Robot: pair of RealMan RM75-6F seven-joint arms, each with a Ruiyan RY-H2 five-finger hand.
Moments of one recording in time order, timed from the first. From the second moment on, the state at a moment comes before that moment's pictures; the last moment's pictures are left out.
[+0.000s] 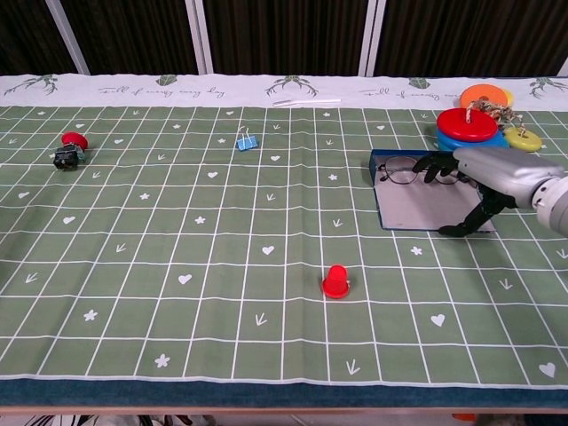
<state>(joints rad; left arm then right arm) -0.07 -1.05 -0.10 -1.68 1.36 1.47 -0.03 0.62 -1.67 0.12 -1.15 -1.23 0.99 -0.11</state>
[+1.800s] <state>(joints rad) -0.07 -1.05 -0.10 -1.69 1.36 1.47 -0.02 0.63 -1.63 0.15 -1.16 -1.24 0.92 -0.11</state>
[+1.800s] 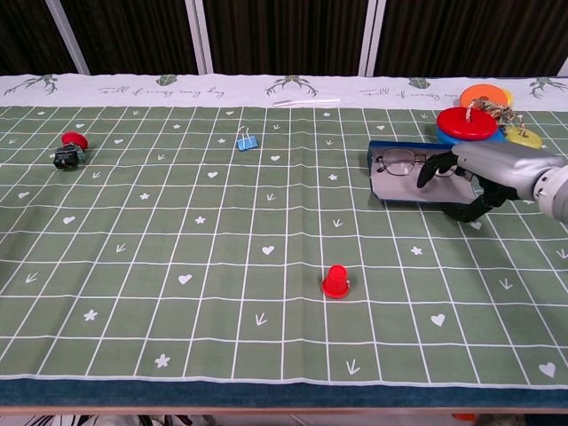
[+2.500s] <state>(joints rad) -0.07 -1.05 -0.10 -1.69 1.36 1.46 -0.01 0.70 -1.71 0.23 -1.03 -1.19 0.88 -0.11</state>
